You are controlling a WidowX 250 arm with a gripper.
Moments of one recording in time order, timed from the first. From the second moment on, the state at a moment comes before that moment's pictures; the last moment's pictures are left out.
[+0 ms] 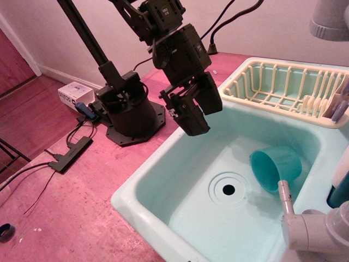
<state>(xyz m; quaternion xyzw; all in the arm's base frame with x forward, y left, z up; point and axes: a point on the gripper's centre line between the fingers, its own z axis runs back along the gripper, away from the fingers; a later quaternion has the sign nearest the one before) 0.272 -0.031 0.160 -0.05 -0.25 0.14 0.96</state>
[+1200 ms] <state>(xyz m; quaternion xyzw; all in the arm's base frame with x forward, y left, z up) 0.310 -0.013 0.136 0.03 -0.20 -0.17 0.96</state>
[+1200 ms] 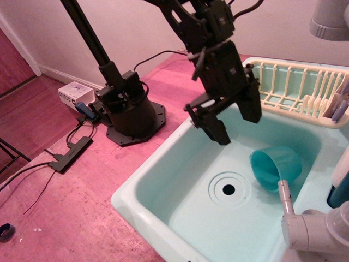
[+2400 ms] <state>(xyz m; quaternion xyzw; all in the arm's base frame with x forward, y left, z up) 0.357 -0.005 0.106 0.05 -0.23 -0.18 0.96</state>
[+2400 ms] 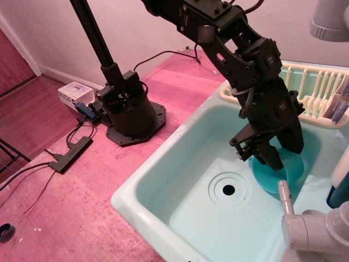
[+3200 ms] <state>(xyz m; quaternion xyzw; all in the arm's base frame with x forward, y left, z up) 0.347 -0.041 0.088 -0.04 -0.13 -0.14 0.98</state>
